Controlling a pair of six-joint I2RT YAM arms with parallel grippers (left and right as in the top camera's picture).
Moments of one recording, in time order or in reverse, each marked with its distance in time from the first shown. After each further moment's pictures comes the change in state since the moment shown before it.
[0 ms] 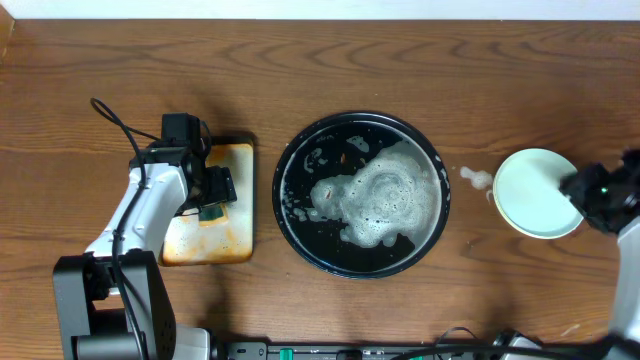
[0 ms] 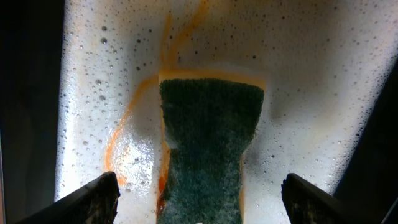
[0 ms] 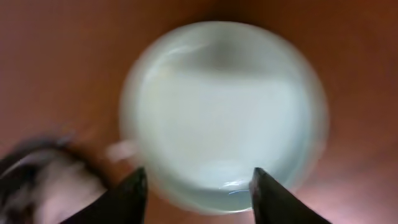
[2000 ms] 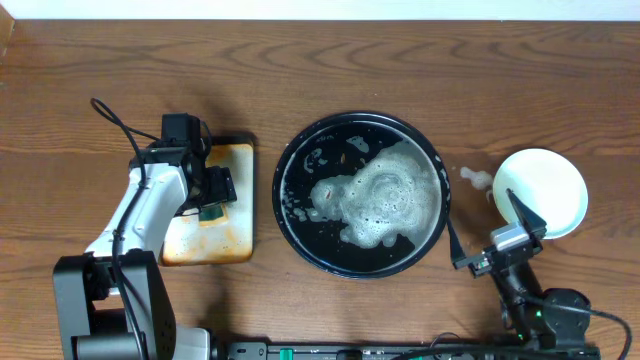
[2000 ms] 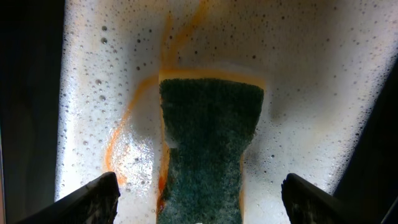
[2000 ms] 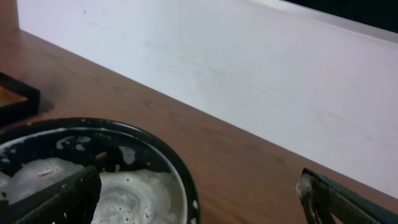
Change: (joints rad) left arm 0.000 0.000 0.000 0.000 0.000 0.000; right arm 0.562 -1.297 -0.860 0.642 -0.067 -0.557
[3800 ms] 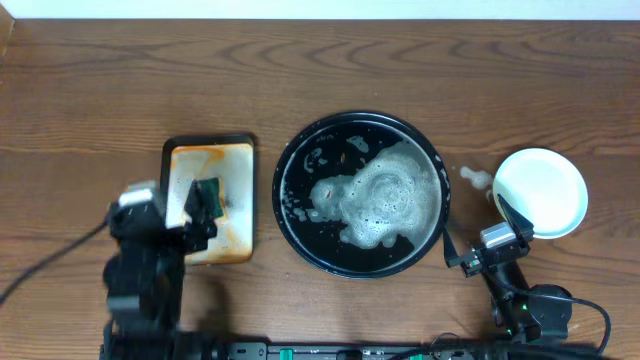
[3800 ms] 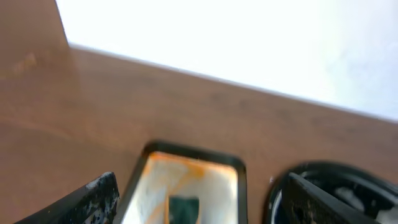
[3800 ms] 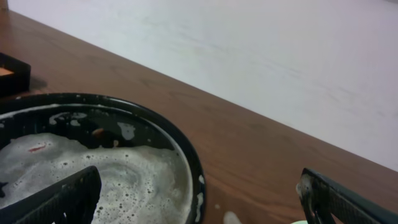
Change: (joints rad) left arm -0.031 -1.266 -0.454 0.336 -0.051 0.023; right arm 0.000 -0.025 -0.132 0.056 0.017 0.000
